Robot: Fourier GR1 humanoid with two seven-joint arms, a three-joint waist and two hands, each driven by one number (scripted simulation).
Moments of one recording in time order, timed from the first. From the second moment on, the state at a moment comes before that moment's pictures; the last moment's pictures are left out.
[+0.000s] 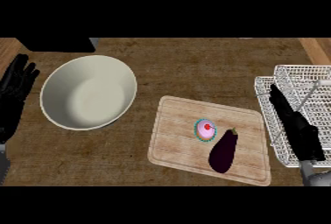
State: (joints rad) left arm -0.15 0.56 0.00 -1.61 0.30 0.14 0.05; right arm -0.08 -0.54 0.26 -1.53 -0.17 -0.23 0.04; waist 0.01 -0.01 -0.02
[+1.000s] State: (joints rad) left arm 0.07 0.28 -0.20 -1.46 0.11 0.32 0.00; right arm -0.27 -0.49 0.05 -1.64 -0.31 -0.23 0.07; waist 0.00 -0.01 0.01
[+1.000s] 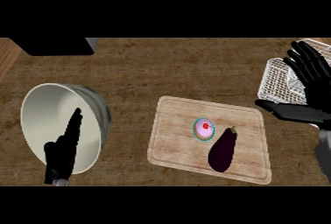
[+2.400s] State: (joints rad) left arm 0.08 0.23 -0.19 -1.46 0.07 0.31 -0.02; right arm -0.50 -0.64 0.61 -1.94 0.31 0.06 0.99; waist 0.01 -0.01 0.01
